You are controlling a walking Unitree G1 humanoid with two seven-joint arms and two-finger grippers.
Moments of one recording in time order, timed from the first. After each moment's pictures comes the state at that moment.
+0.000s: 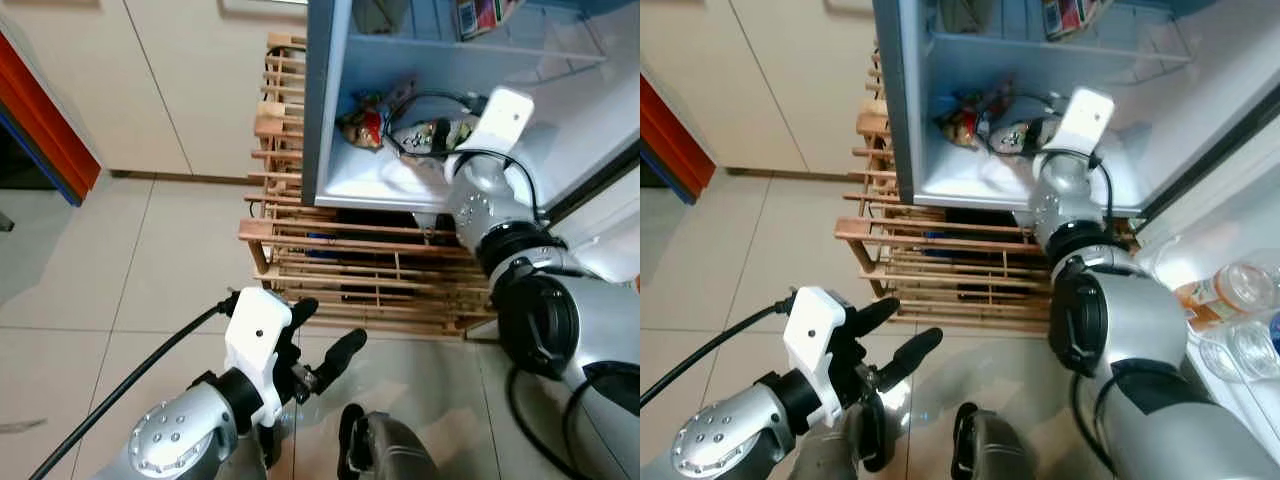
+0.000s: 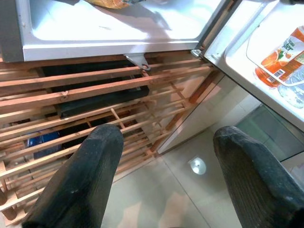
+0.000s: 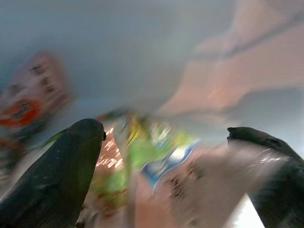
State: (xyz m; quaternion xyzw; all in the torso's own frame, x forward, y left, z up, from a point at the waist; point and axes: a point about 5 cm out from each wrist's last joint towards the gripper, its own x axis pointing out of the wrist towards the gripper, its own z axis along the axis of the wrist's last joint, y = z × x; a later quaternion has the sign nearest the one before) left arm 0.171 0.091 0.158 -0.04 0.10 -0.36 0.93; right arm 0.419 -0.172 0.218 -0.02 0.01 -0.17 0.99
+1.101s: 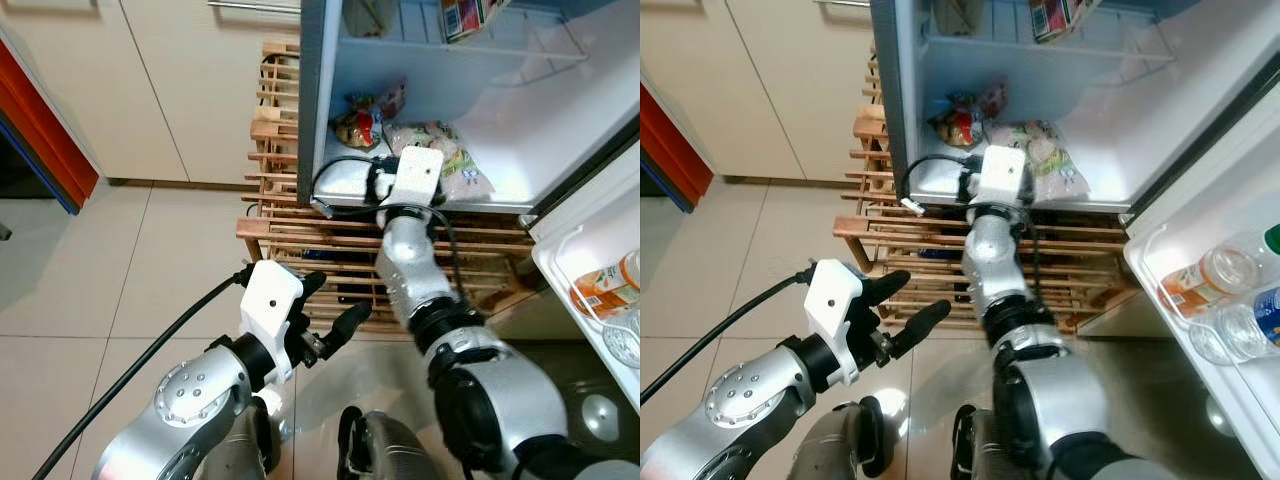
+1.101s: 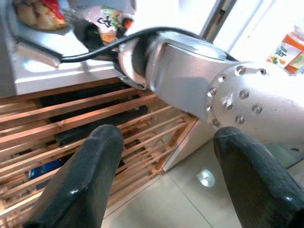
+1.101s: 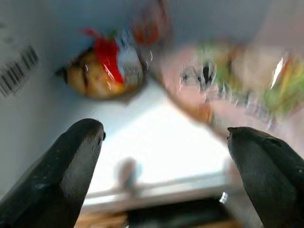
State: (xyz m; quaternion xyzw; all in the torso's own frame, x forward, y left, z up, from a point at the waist) left arm 0.203 0.085 0.156 -0.02 0.06 -0.37 0.92; right arm 0.380 -0.080 0.136 0.13 0.03 -0.06 0.99
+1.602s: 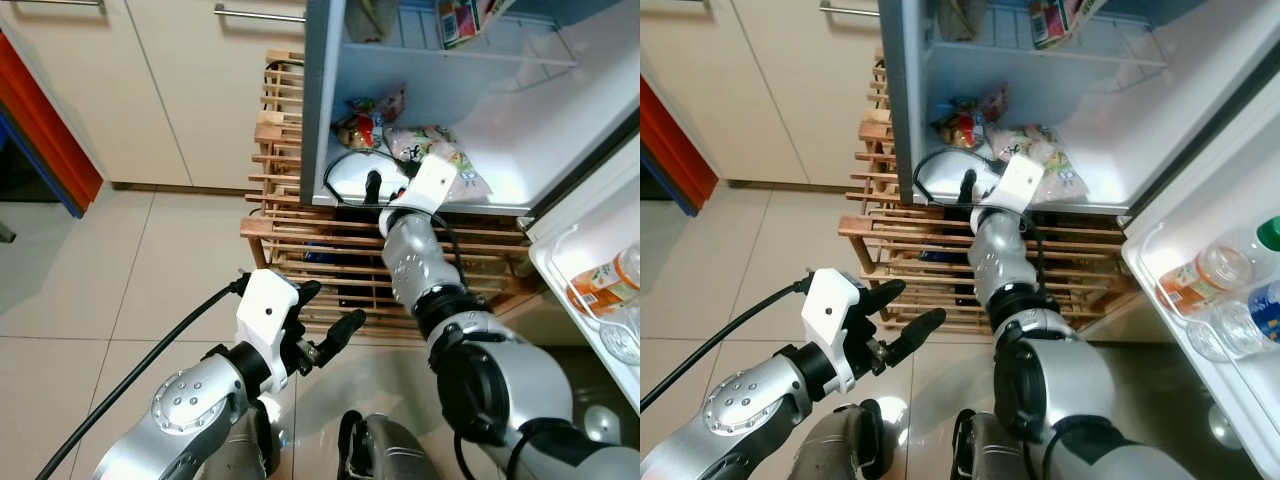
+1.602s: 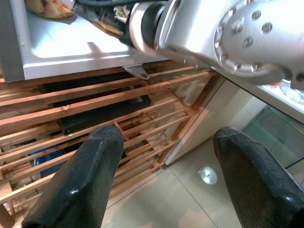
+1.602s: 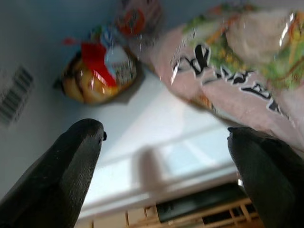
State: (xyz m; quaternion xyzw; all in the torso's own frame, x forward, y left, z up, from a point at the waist) left arm 0.199 0.090 0.148 -0.02 0.08 -0.37 0.93; right arm 0.396 -0.097 0.151 0.21 0.06 -0.06 0.97
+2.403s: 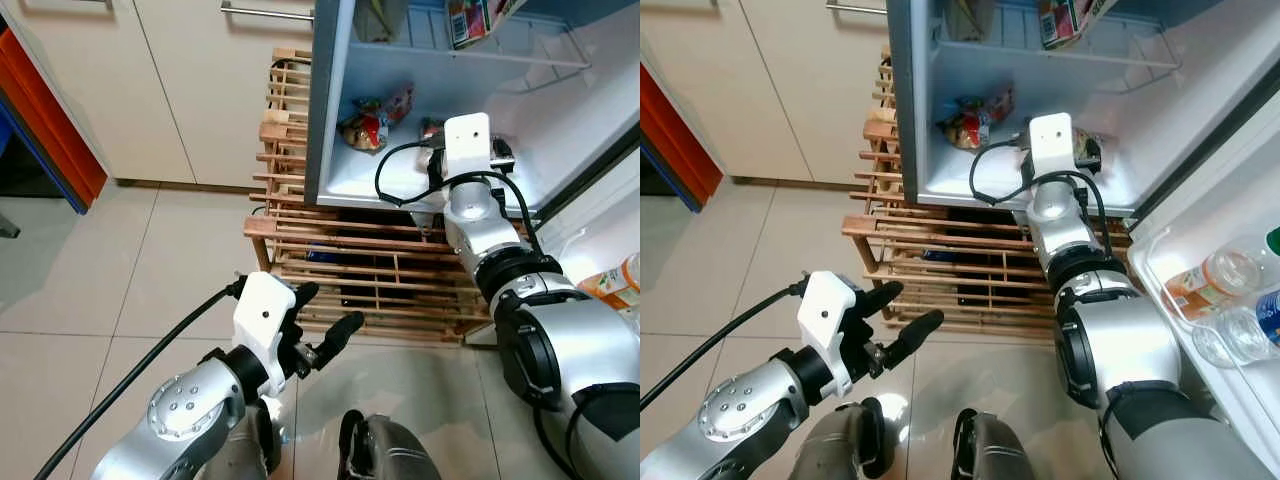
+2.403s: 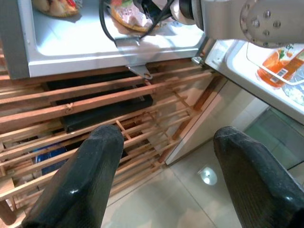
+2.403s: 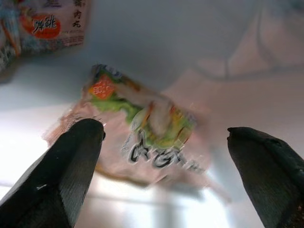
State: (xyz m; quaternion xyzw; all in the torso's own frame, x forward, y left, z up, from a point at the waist) left arm 0.196 0.090 0.150 -0.02 0.08 -0.36 0.93; right arm 0.408 -0.162 0.178 -0.26 0.03 -0.13 0.96
